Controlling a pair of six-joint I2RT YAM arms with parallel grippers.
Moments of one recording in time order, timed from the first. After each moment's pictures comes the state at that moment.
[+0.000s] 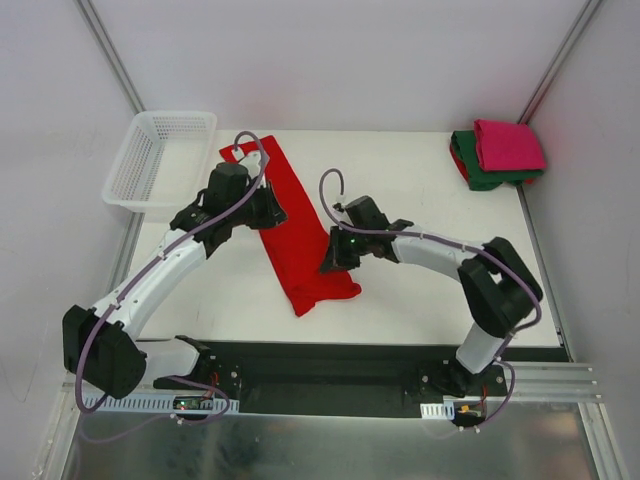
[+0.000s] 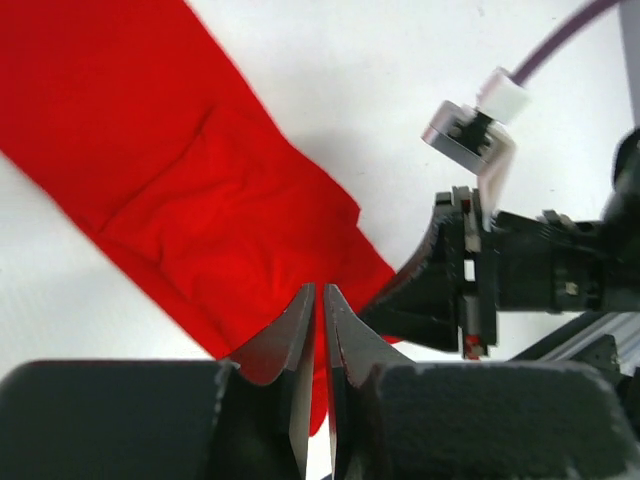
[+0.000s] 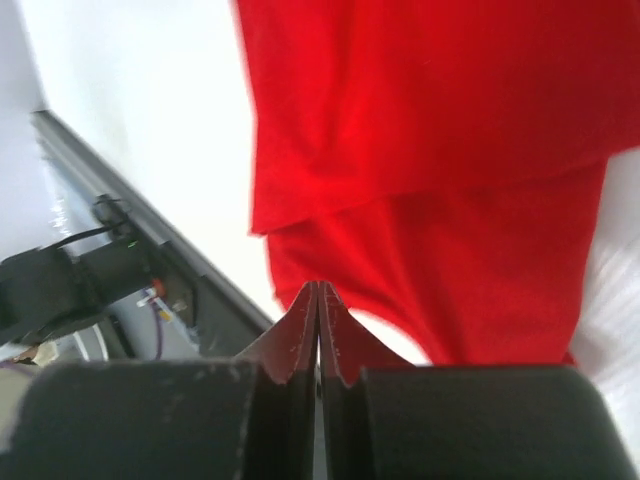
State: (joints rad) left arm -0.44 1.26 1.08 -0.42 0.23 -0.46; right arm 0.71 1.66 1.02 -0.23 -0.46 0.70
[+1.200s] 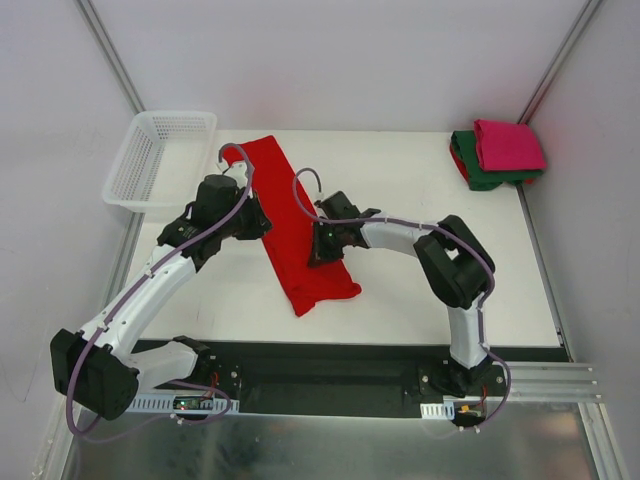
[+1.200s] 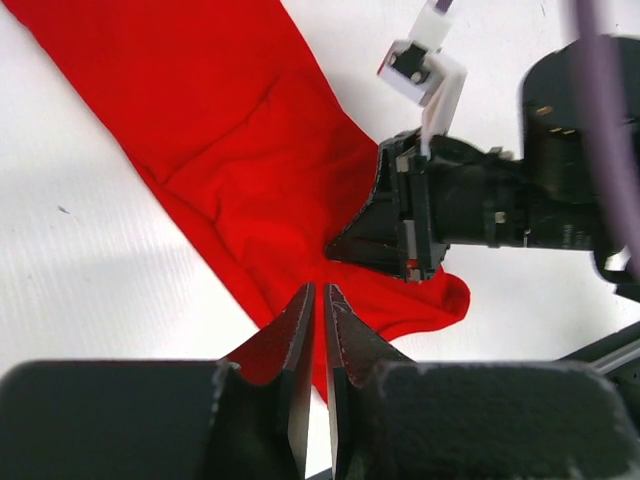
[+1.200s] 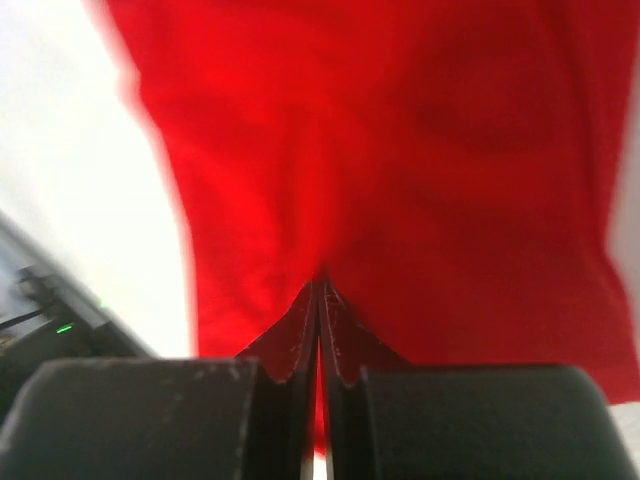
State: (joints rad) left arm -0.41 1.12 0.99 -0.49 0.12 -0.45; right arm 0.74 2.00 1.31 -0.27 -0.37 0.64
